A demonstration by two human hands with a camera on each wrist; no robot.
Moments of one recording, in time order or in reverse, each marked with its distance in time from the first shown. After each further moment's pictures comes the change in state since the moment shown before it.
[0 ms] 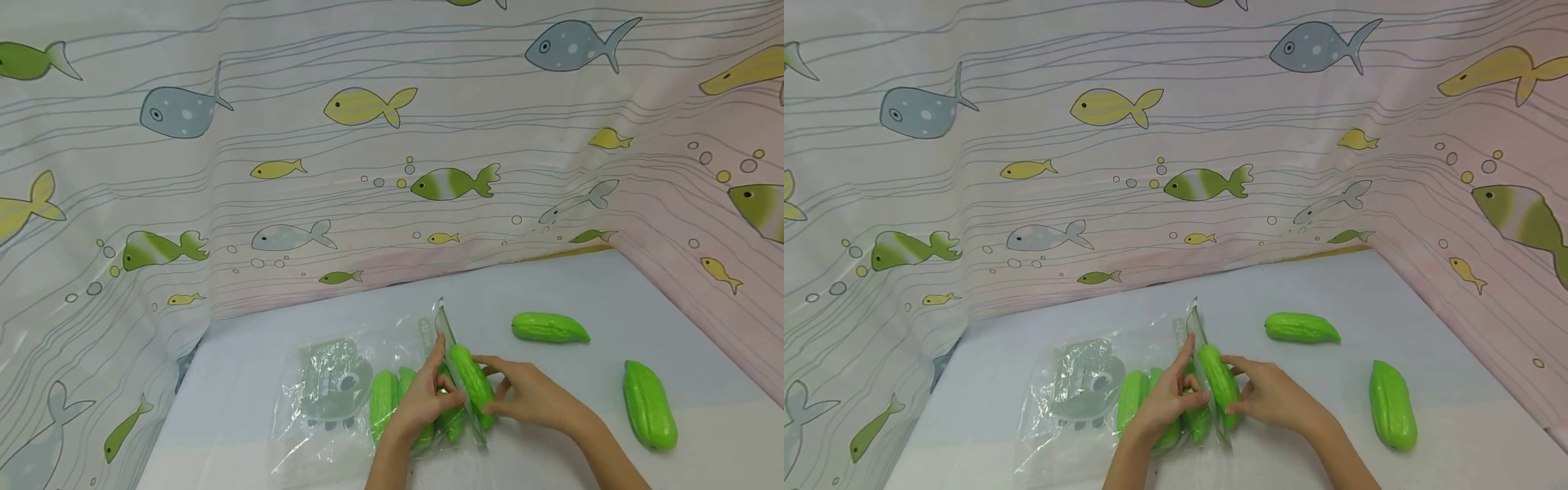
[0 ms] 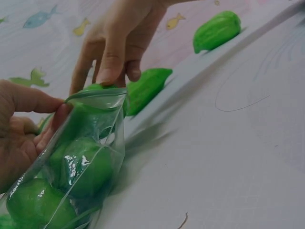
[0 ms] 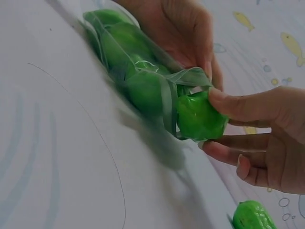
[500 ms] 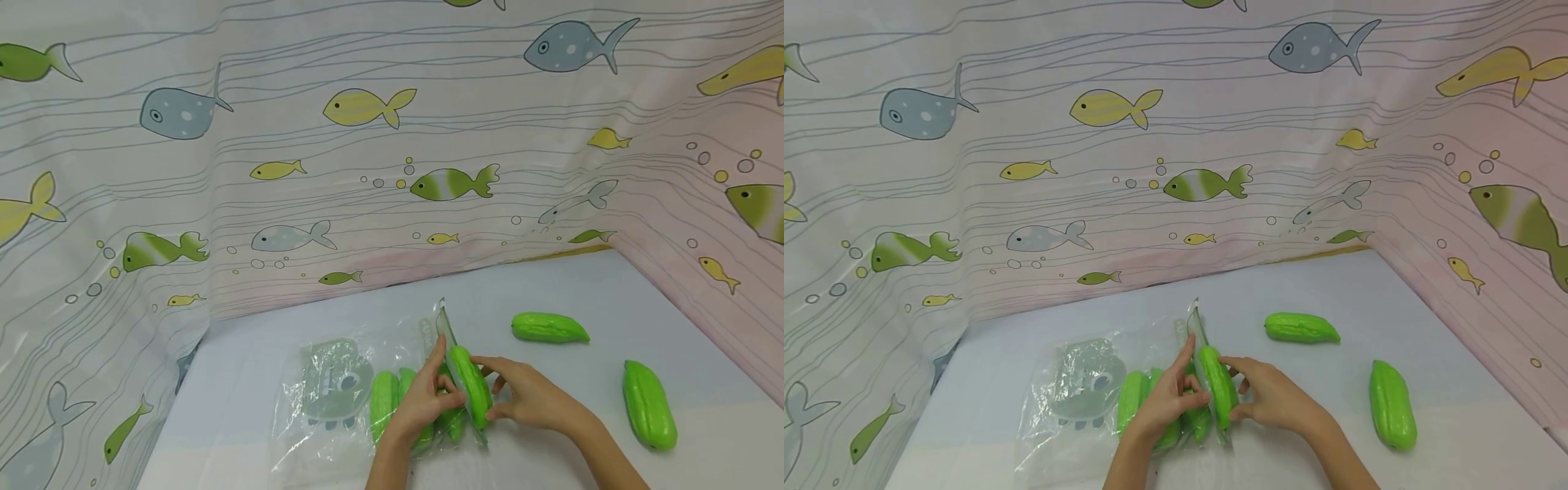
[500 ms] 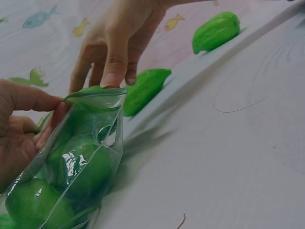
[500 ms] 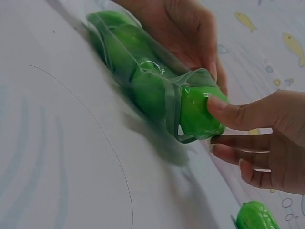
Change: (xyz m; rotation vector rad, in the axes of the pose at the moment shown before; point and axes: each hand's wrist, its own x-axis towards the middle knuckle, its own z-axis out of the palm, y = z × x) left_hand 0.000 0.000 0.000 -0.002 -0.008 0.005; right_hand 0.000 0.001 0.002 -0.041 -0.002 -0.043
